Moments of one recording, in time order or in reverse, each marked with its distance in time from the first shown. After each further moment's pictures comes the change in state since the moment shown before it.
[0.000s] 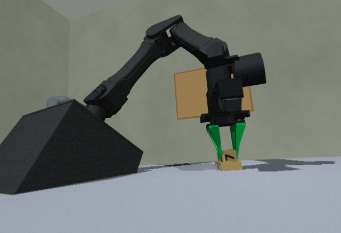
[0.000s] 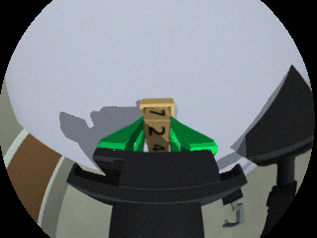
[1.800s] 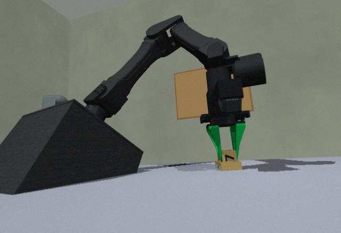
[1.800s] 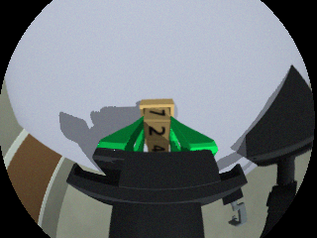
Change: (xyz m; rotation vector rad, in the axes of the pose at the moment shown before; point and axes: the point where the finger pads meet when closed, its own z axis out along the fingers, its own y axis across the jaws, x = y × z) arm -0.001 0.000 0.001 0.001 0.000 0.002
